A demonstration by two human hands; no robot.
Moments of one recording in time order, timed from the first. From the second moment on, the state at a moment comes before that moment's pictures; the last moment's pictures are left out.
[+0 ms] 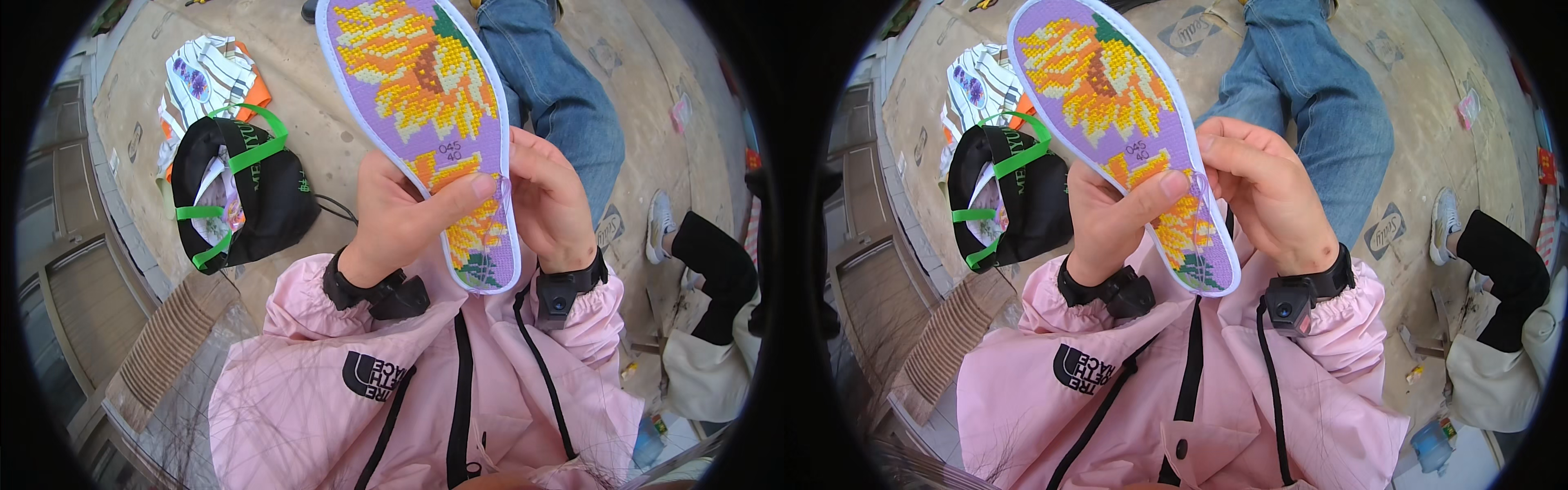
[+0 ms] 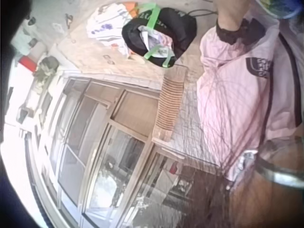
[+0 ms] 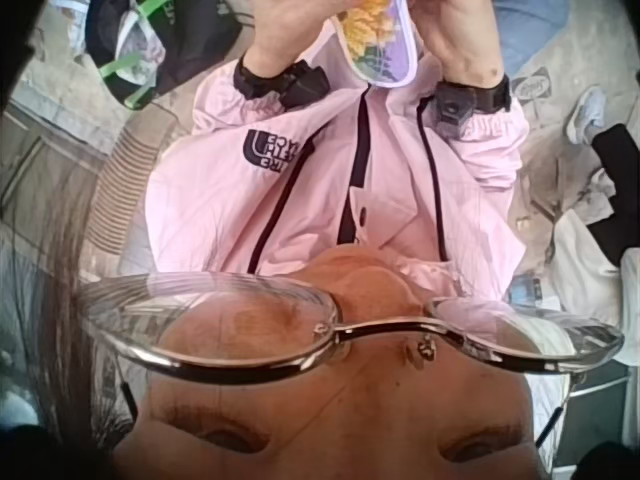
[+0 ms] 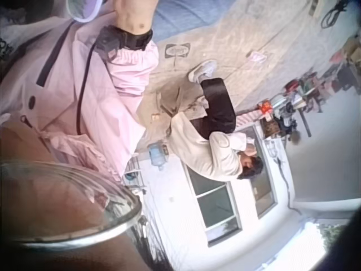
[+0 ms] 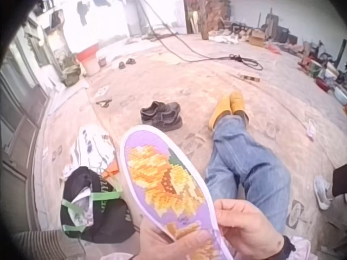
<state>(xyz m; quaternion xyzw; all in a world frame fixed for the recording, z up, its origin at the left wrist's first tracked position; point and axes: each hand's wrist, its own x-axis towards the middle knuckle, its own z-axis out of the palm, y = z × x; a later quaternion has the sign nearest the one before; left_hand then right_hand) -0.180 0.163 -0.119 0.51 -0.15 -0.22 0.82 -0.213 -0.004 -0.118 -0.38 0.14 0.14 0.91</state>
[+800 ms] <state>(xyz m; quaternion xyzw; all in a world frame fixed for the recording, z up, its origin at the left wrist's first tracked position) -0.177 0.163 -0.093 0.44 0.03 -0.26 0.86 -0.254 -0.151 -0.152 -0.63 0.22 -0.32 0.67</state>
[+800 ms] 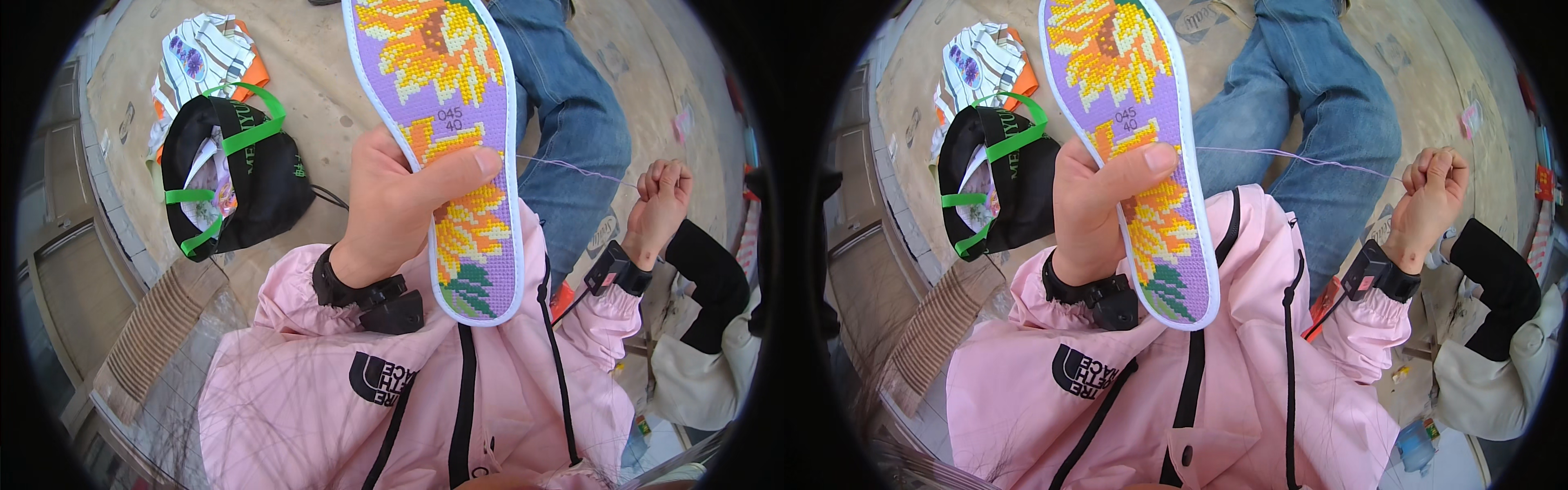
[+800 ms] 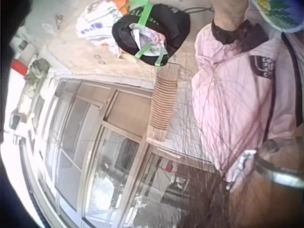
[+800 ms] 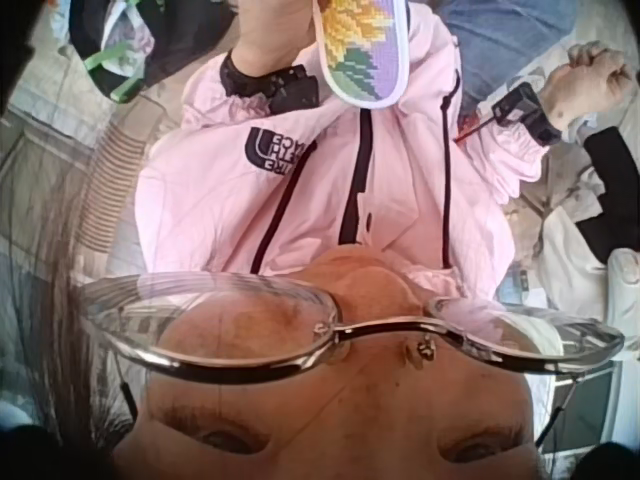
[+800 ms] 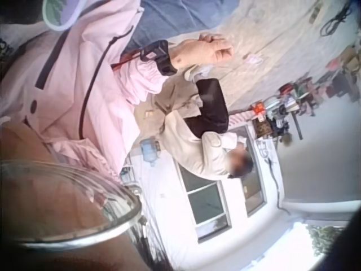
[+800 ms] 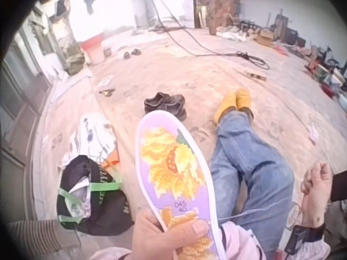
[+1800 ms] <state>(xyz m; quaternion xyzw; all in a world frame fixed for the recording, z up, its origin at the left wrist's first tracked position) -0.184 0.162 -0.102 0.34 0.00 -0.37 0.86 -0.236 -0.005 -0.120 -0.70 -0.06 -0.15 0.70</state>
